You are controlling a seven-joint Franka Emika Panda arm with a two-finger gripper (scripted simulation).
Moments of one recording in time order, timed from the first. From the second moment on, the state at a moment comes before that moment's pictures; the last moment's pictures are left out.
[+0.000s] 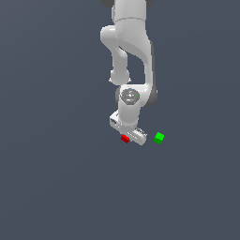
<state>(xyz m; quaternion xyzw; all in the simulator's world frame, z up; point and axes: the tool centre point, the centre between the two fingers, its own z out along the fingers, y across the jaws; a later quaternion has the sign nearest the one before) -0.033 0.036 0.037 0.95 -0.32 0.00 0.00</state>
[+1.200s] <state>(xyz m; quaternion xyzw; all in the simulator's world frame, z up) -0.033 0.047 0.114 0.95 -0.32 0.00 0.00</state>
